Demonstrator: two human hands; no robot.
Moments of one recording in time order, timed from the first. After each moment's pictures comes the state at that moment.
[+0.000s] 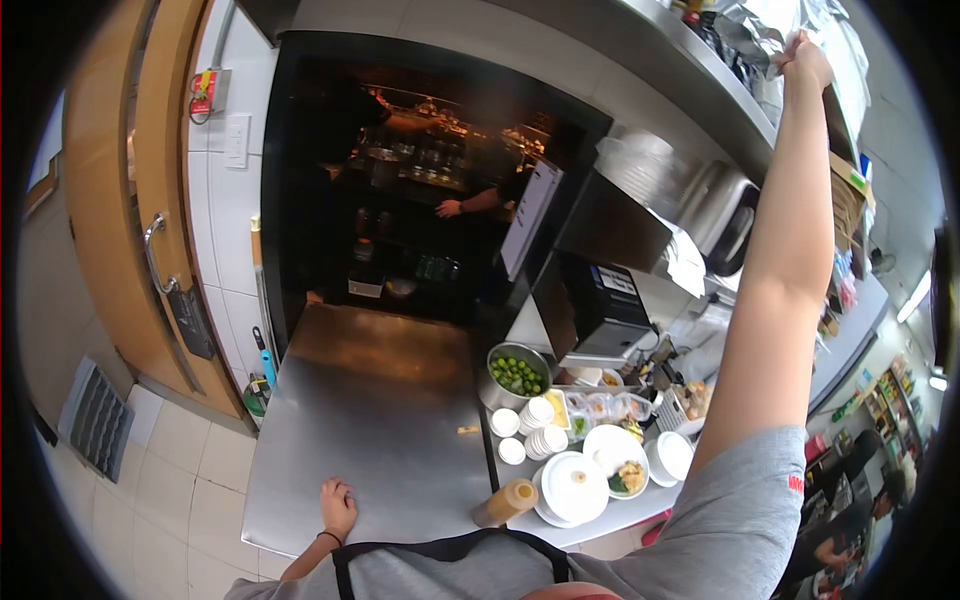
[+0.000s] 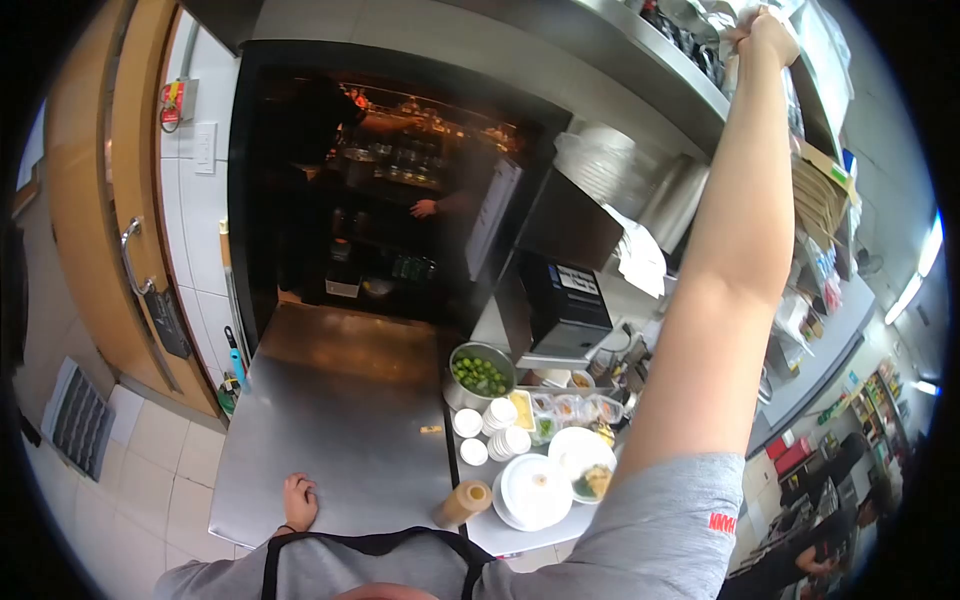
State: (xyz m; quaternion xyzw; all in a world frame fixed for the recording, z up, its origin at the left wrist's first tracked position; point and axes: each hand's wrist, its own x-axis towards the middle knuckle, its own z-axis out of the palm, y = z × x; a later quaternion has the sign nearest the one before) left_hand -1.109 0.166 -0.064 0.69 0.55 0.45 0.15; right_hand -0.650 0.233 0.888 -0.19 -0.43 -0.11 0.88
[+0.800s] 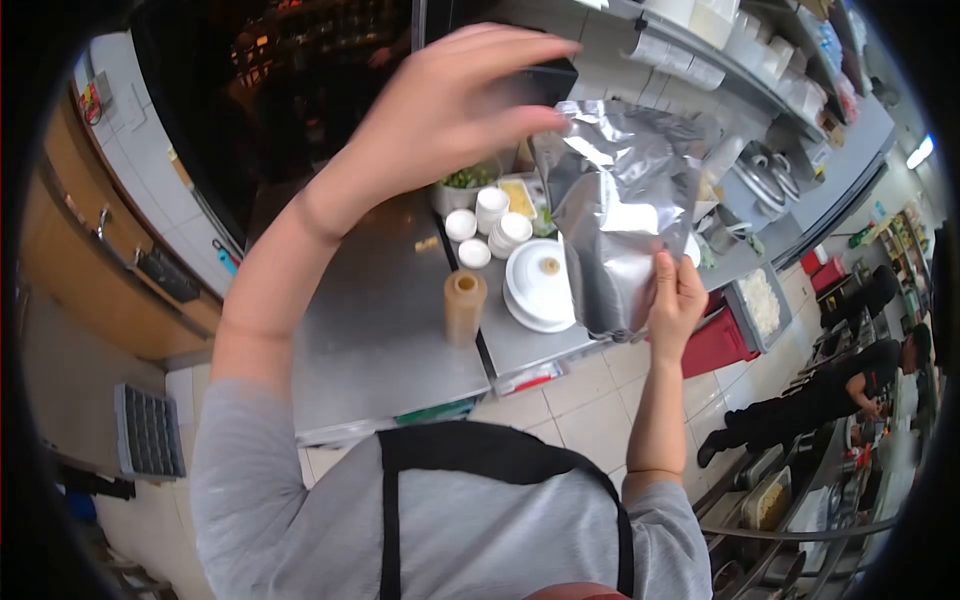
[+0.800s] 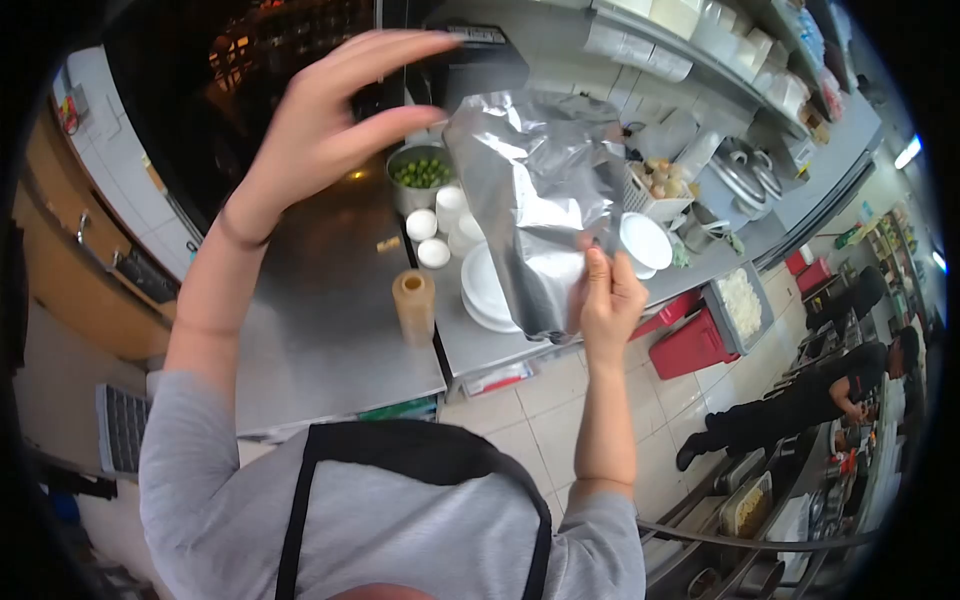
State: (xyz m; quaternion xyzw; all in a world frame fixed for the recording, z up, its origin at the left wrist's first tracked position) left_hand -0.868 0.110 0.412 0.87 -0.06 0.49 0.04; right_hand -0.660 -0.080 0.270 -0.60 -0.45 -0.12 0.65
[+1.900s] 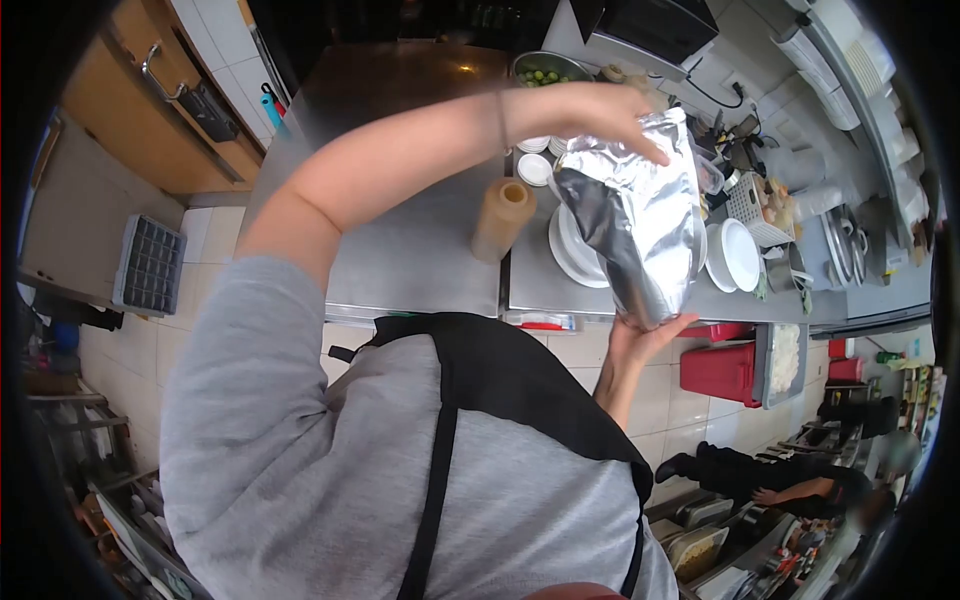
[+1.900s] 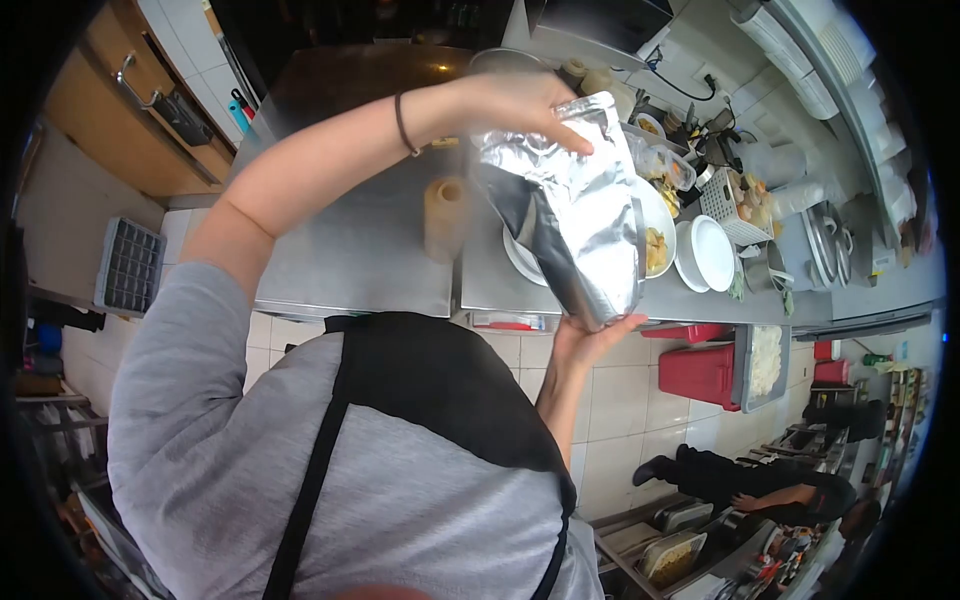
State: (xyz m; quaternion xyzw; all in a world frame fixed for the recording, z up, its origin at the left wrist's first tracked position) left_hand -0.768 0.139 0.274 0.80 0.13 0.17 0.56; right_hand -0.639 -0.078 0.106 -0.38 -0.10 0.33 0.86
